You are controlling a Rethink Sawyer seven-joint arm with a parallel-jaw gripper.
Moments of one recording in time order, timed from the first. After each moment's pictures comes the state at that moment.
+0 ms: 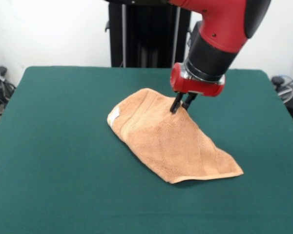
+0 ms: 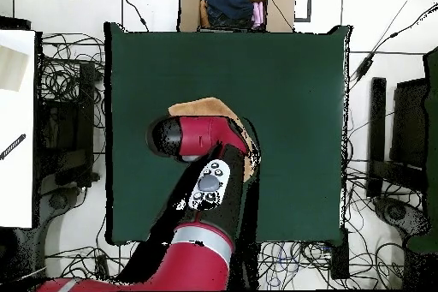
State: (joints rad) arm 0.11 -0.45 -0.27 1.48 -0.05 0.62 1.59
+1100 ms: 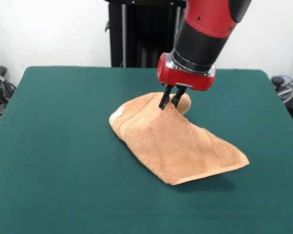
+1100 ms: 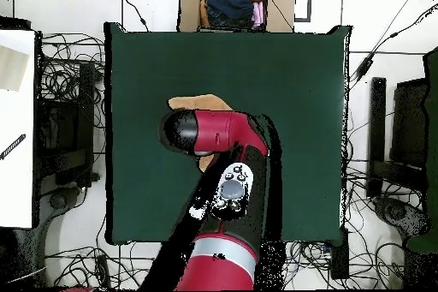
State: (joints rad) arm 0.04 -0.51 -0.25 1.48 -0.05 0.62 1.59
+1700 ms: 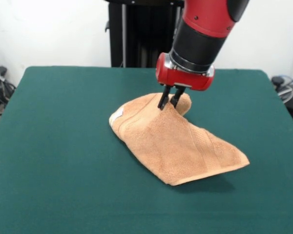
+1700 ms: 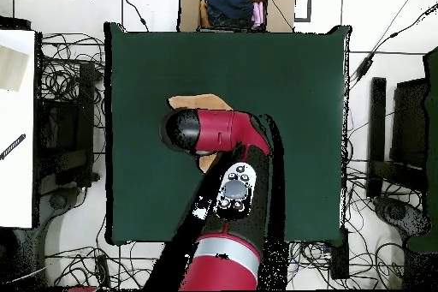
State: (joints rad) arm 0.03 -0.52 -0.24 1.48 -0.05 0.62 1.59
